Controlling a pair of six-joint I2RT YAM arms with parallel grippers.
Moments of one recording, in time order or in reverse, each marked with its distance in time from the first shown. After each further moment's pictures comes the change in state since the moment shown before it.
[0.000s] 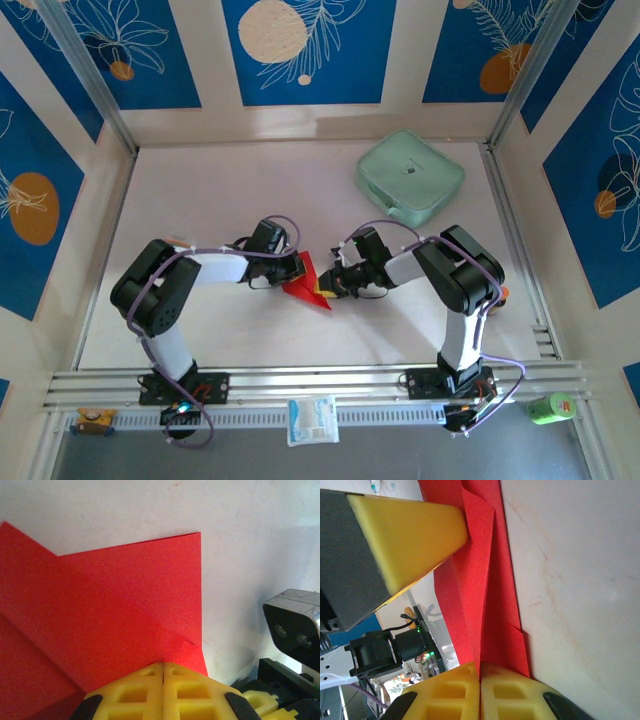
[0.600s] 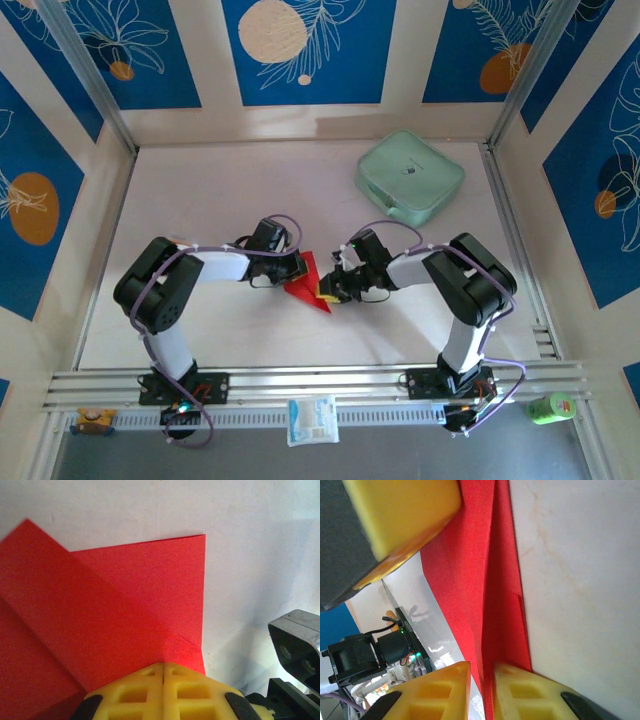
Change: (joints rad) left arm 0.000 0.024 0.015 0.012 0.041 0.007; right arm 0.035 -0.103 -0.017 -0.154 0.104 -0.024
